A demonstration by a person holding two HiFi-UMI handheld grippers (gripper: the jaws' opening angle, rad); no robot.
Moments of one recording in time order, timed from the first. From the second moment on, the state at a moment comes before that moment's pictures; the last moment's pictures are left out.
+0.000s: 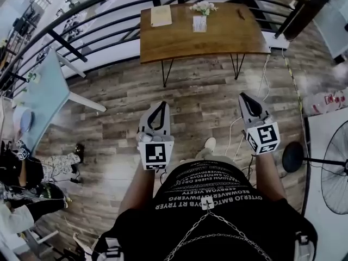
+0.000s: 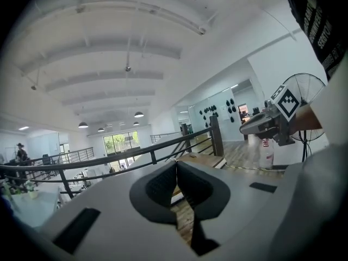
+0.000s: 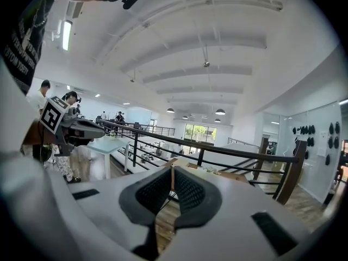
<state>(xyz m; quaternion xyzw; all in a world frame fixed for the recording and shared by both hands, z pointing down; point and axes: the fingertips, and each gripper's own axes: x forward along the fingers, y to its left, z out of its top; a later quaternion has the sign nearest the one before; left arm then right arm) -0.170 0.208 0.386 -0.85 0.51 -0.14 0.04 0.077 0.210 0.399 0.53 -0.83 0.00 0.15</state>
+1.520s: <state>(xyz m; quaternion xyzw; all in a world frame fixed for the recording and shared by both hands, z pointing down) -0.051 0.112 0.385 -0.80 0.57 -0.15 0.01 0.199 0.092 0.430 0.47 -0.87 0.04 0.12</state>
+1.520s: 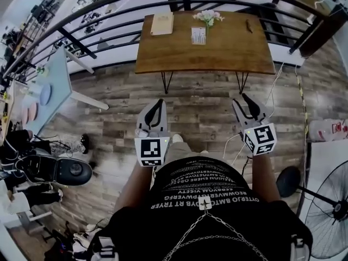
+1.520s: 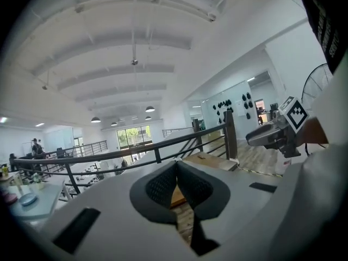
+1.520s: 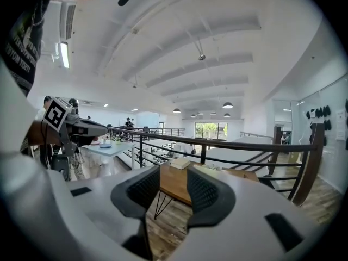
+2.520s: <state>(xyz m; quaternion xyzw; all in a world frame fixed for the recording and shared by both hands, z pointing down) -0.049 0.033 0.394 -0.83 0.54 -0.15 0.00 0.185 0.047 0.432 0.50 -0.86 0.05 0.13</state>
